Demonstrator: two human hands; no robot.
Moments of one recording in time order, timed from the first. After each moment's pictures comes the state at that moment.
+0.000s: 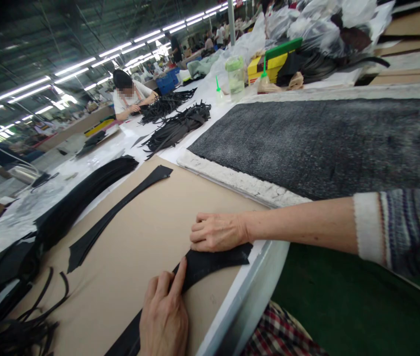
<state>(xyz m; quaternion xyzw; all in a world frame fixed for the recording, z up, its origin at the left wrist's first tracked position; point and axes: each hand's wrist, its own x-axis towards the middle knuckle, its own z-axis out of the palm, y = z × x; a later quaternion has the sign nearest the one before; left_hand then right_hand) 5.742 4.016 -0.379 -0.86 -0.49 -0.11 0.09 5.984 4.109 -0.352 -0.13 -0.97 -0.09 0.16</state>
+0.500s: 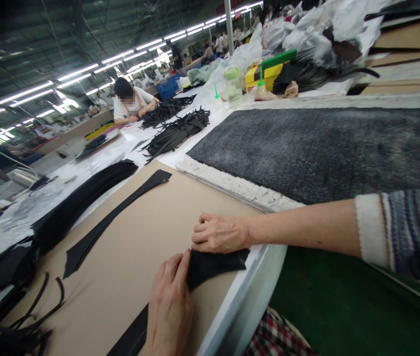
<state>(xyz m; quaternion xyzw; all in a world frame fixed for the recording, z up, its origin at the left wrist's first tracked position) 5.769 4.036 -0.364 -0.88 -0.43 -0.17 0.07 5.996 4.104 -0.351 -0.16 -0.97 -0.09 0.13</state>
